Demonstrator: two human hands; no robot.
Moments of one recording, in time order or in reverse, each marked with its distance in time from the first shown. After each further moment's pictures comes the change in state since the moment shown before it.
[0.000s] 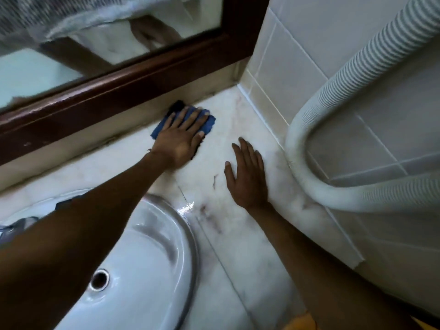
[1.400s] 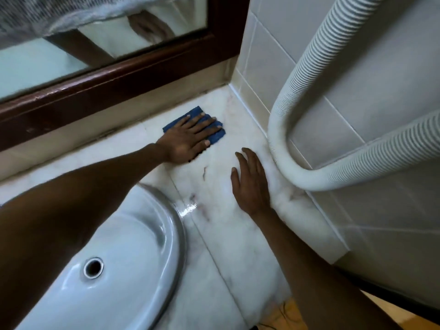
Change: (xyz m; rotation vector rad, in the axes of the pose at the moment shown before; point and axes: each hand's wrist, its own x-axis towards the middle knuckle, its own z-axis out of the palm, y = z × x) left_hand -0.006 0.027 -0.003 0.041 -0.098 0.333; right_hand -0.040 0.027 -0.026 0.056 0.026 -0.007
